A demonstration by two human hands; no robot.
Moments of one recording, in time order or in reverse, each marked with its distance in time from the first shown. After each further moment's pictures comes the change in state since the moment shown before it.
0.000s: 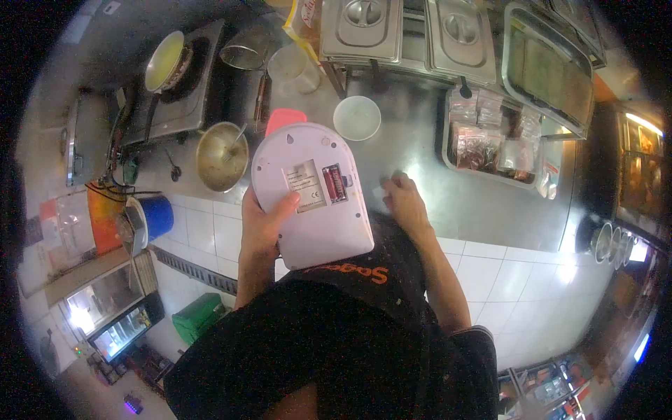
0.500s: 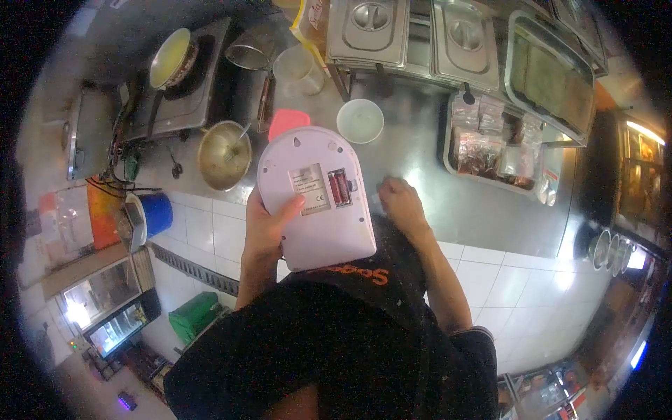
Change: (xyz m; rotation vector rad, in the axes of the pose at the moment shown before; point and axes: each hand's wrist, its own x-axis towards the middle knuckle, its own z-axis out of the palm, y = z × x) left_hand -0.001 -0.007 -0.002 -0.021 -0.026 0.029; right_hand 0.008 -0.009 0.004 -0.160 -0.007 -0.140
